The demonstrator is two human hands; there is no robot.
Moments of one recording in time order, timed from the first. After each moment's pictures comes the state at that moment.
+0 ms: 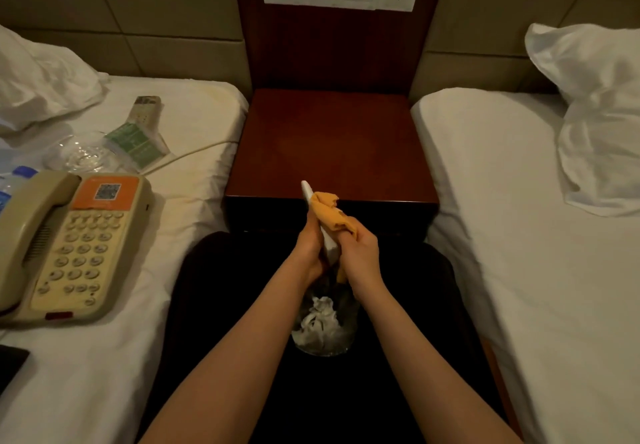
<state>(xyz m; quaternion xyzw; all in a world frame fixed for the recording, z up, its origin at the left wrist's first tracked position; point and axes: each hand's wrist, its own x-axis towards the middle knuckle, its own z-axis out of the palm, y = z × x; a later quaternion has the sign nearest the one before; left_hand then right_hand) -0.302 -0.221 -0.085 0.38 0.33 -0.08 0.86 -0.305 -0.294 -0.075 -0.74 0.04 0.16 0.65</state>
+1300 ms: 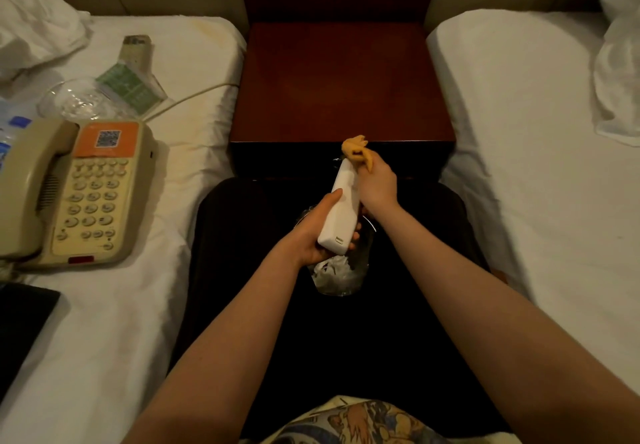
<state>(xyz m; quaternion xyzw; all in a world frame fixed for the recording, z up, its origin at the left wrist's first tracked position) -0.350 -0.216 -0.118 0.44 0.32 -0.25 0.80 -0.272 -0.302 -0.094 -0.87 -0.05 0.13 0.48</state>
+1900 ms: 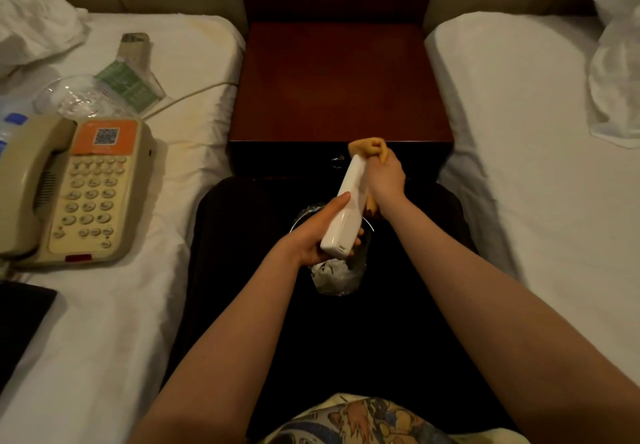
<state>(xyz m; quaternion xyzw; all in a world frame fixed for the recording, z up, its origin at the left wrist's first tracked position) -0.351 -0.215 -0.126 0.49 0.28 -0.28 0.78 -0.258 -0.307 -0.098 -0.84 0.04 0.14 0.53</state>
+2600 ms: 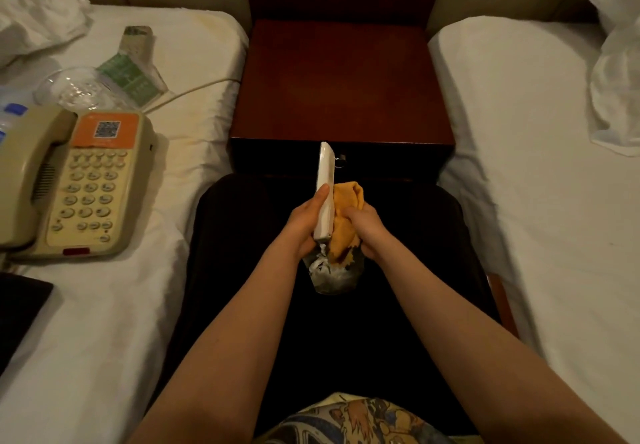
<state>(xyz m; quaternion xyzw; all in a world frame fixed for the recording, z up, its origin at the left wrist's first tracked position) -0.340 -0.207 -0.143 0.49 0.37 -0.10 0.78 -0.307 -0.306 -0.140 -0.72 0.11 0.34 0.59</state>
